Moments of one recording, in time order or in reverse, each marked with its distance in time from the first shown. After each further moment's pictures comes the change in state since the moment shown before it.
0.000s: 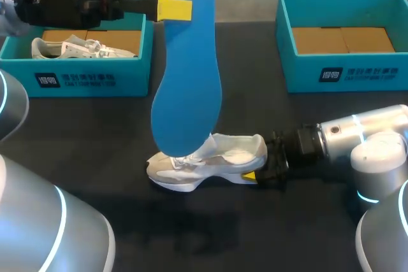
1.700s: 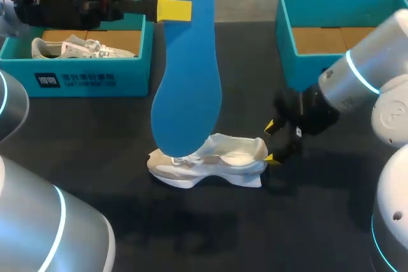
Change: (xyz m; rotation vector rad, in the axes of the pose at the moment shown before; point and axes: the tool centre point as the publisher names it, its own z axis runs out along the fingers) left arm 0.000 0.001 0.000 0.002 0.000 0.000; right arm 0.009 0.057 -0.085 0.668 -0.066 0.179
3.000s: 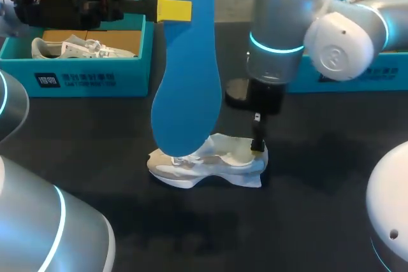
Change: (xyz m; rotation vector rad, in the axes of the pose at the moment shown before) left arm 0.000 0.000 0.000 0.000 0.000 0.000; right arm -0.008 0.025 0.000 0.531 -0.002 0.059
